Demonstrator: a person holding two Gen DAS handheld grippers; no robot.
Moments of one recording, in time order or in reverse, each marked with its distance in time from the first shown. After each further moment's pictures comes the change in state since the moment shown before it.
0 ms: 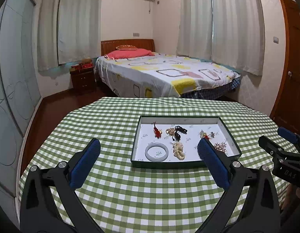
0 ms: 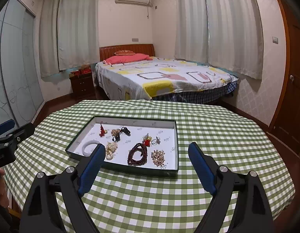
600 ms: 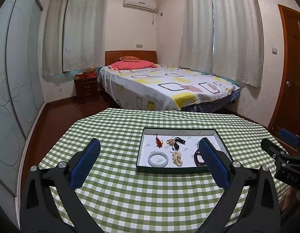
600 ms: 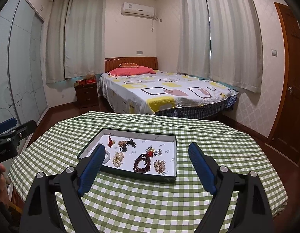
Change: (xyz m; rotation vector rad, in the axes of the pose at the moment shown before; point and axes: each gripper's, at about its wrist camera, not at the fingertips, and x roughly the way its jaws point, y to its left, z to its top) left arm -0.051 0.008 0.007 -0.024 -0.084 0.008; right arm -0.046 0.011 0.010 -0.036 -0.094 0.011
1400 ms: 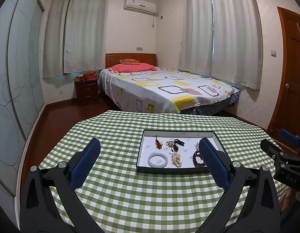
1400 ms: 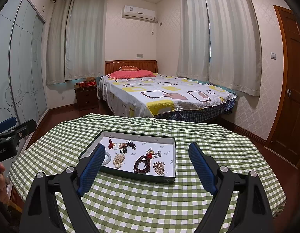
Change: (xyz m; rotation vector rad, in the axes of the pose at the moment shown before) left arm -0.010 0.003 -0.002 -0.005 -0.018 -0.004; right arm -0.007 0.001 -0.001 -0.007 -0.022 -0.004
